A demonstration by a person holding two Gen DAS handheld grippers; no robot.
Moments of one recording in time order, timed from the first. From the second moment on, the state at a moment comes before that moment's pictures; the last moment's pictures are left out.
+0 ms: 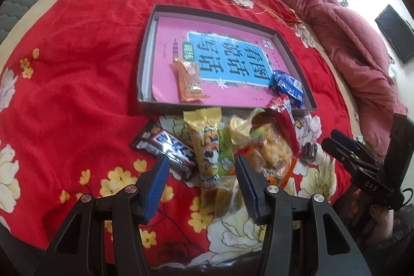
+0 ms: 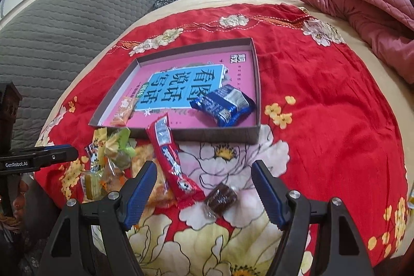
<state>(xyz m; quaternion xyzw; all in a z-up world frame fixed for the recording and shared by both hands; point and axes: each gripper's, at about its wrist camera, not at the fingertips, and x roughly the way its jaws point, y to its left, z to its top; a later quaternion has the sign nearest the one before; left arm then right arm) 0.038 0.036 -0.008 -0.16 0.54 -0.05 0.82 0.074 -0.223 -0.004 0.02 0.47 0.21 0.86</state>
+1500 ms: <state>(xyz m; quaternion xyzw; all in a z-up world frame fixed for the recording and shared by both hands) 0.034 -0.006 -0.048 -0.15 0.58 -0.08 0.80 0.084 -0.214 -0.043 -0.08 0.54 0.24 0.80</state>
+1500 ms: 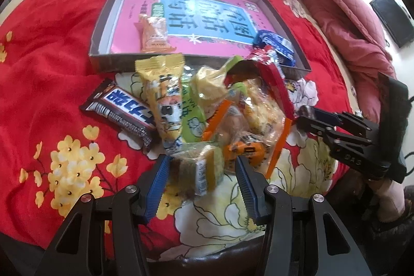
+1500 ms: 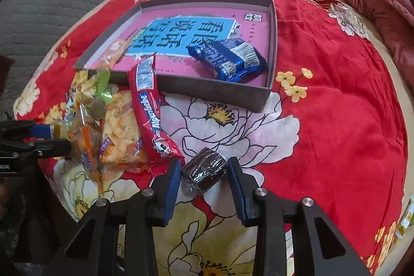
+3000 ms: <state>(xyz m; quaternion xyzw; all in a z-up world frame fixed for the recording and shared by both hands) 0.033 0.036 0.000 -0.18 0.51 -0.05 0.84 0.093 -0.230 -0.004 0.05 0.46 0.26 0.85</state>
